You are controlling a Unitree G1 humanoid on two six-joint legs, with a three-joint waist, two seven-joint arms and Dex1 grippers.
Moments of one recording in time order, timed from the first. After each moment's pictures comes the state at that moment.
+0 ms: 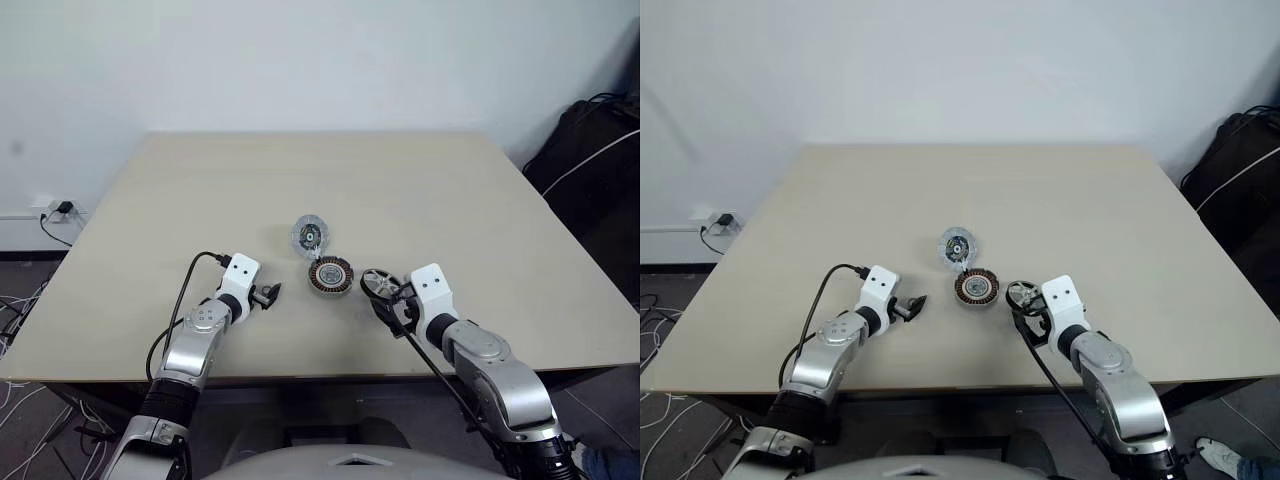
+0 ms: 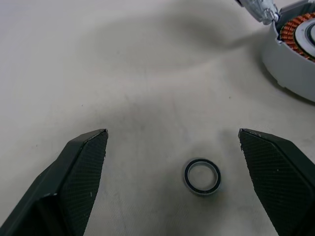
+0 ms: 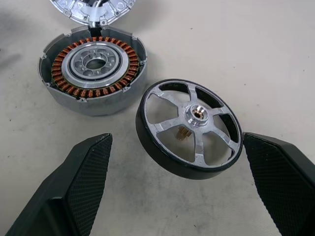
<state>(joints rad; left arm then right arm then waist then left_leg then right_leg) -0.15 0.24 -0.13 0.23 0.00 0.28 -0.37 0.10 -0.35 0.07 -0.41 0.17 0.76 0.30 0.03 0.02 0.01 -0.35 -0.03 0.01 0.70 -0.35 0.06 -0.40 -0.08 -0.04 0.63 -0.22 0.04</state>
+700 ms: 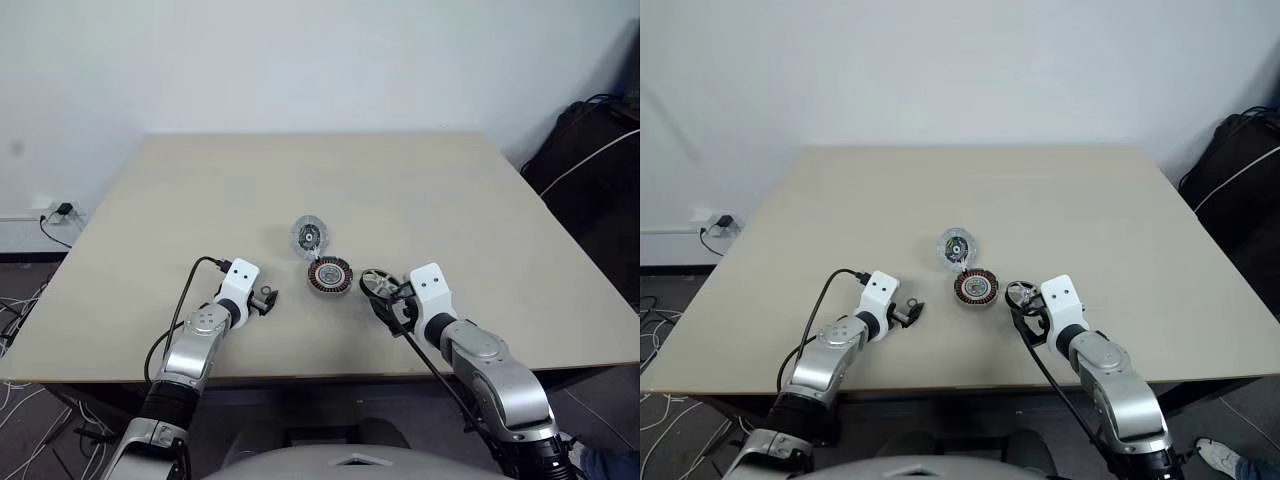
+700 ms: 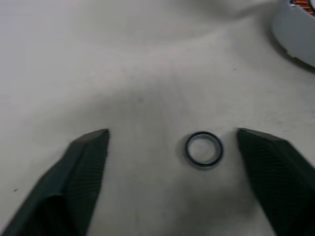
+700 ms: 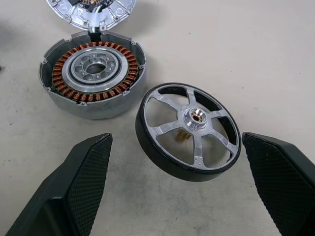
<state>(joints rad) -0.14 0.24 -0.15 0.23 0.03 0.35 -0.35 0.10 -0.34 0.07 -0.41 0.16 0.75 0.29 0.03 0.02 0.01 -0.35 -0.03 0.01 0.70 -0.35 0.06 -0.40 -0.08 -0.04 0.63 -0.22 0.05</state>
